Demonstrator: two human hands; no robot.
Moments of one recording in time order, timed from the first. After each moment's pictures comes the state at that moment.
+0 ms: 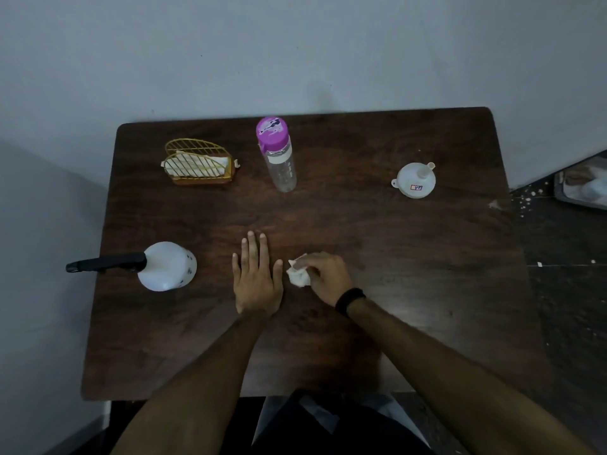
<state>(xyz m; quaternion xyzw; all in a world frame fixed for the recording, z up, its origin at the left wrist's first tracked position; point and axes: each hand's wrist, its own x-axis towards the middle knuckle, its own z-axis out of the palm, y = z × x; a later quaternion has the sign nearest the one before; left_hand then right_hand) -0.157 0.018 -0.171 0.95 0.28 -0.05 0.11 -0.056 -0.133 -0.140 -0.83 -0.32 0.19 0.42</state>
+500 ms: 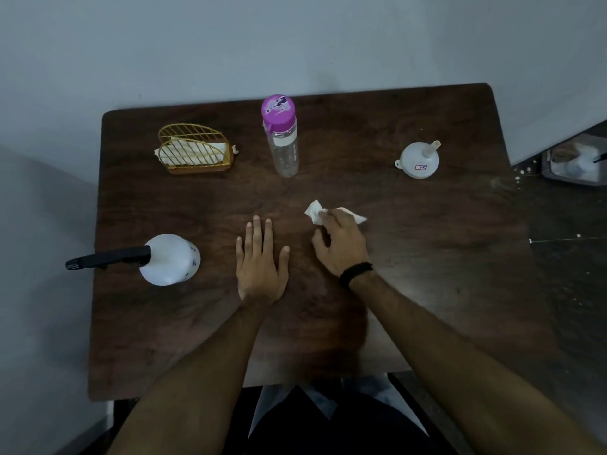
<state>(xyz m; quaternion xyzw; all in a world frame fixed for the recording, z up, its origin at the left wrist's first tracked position) -0.157 0.033 -0.166 0.96 0.24 -0.04 0.13 -0.041 -0.118 -0.138 -0.93 -0.22 0.08 0.28</state>
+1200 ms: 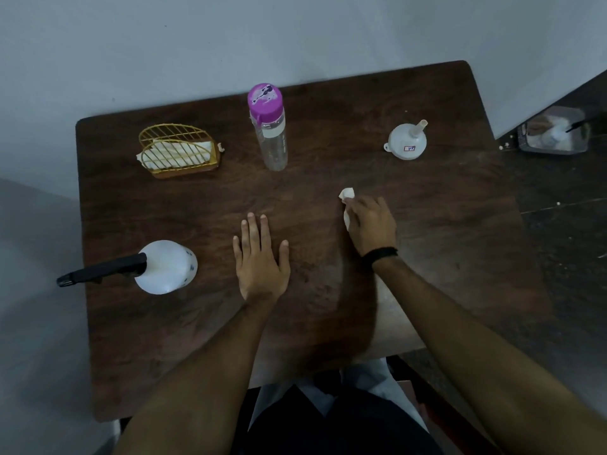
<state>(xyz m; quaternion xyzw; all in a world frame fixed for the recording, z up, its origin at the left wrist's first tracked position) -0.157 0.034 -0.168 0.96 0.23 -0.04 0.14 -0.023 -0.161 -0.139 -0.96 -0.17 -0.01 0.21</state>
